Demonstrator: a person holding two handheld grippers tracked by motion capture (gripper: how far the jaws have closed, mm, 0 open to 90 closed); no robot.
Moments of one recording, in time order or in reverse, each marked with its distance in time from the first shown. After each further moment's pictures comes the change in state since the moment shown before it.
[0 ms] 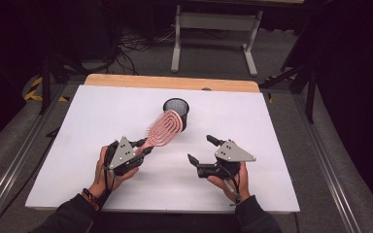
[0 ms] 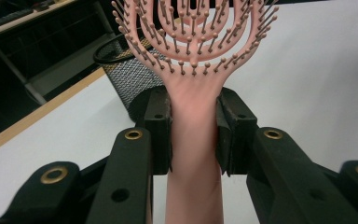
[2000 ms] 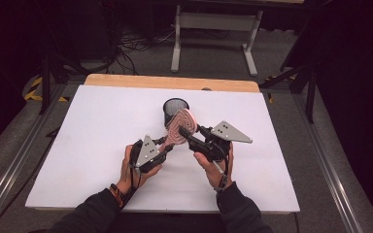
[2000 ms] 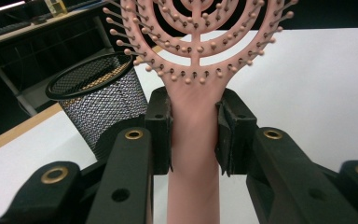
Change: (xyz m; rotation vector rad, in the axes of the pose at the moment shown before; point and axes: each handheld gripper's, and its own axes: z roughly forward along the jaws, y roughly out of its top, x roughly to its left) left arm -0.029 0.012 0.052 -0.066 0.009 -0.040; right arm 0.003 0.047 0.028 -0.175 0.043 0.236
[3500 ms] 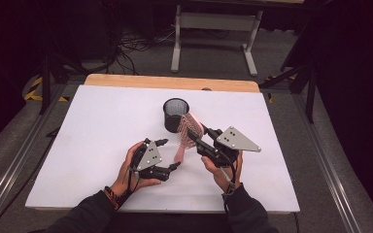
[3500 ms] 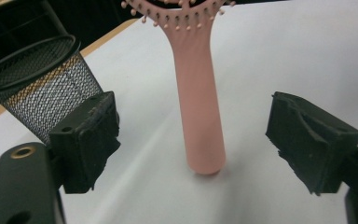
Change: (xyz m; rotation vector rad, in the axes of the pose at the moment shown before) left arm -0.007 0.000 -0.007 0.067 -0.168 0.066; right arm 0.001 0.005 -0.024 -0.016 -0.063 -0.164
